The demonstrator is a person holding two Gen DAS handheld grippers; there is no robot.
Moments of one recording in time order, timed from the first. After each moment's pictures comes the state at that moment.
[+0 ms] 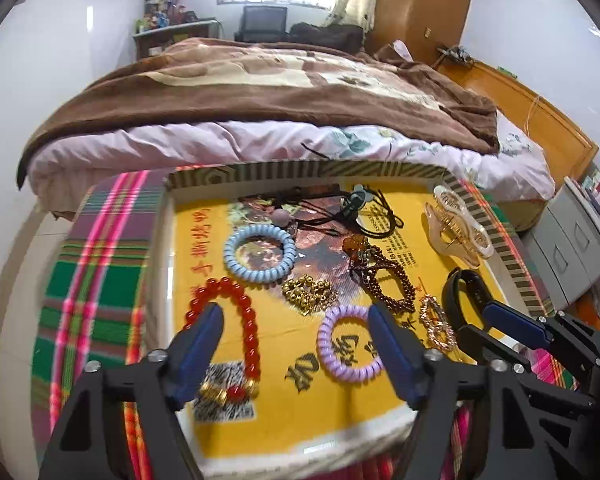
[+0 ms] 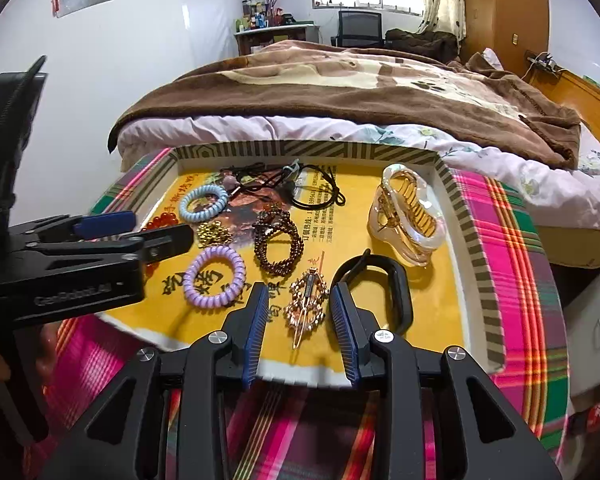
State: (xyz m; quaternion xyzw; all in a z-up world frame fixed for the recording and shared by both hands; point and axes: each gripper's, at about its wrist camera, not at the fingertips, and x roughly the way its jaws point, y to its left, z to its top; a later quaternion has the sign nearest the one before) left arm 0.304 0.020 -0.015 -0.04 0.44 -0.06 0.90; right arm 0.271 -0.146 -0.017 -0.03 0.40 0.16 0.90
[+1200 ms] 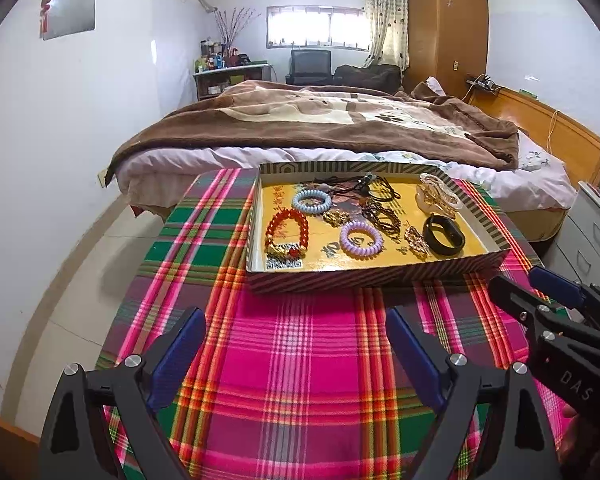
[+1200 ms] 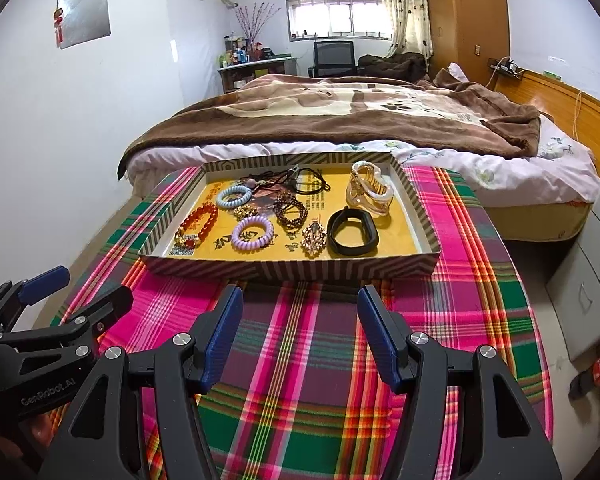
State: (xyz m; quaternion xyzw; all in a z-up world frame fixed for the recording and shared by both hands) left arm 0.126 0.016 0.022 -0.02 0.37 0.04 0.93; right arm 0.153 -0.164 0.013 0.01 0.35 0.13 0.93
